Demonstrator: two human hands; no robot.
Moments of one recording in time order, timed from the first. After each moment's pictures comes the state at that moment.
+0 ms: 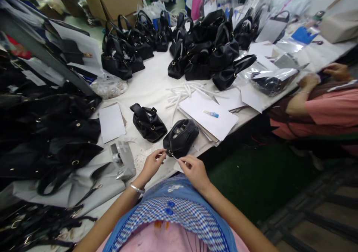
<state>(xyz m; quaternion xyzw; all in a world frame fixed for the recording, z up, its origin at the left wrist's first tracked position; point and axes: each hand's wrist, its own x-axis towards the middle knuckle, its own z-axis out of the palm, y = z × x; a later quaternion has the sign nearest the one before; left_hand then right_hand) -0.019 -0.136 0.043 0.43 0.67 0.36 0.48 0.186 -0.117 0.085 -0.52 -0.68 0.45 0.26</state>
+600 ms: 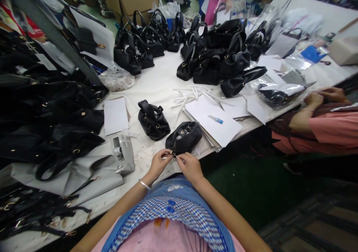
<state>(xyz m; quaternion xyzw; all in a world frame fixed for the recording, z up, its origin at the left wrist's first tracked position) -0.001 -0.138 0.017 0.39 0.64 0.47 0.47 0.164 -0.101 0.052 -0.48 -0.78 0.34 0.21</state>
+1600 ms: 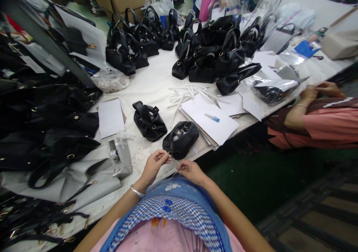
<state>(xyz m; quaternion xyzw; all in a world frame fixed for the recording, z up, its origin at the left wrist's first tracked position) 0.002 -0.140 0.060 0.25 0.54 0.52 0.62 0.197 -0.107 0.022 -0.42 -0.57 0.69 0.13</state>
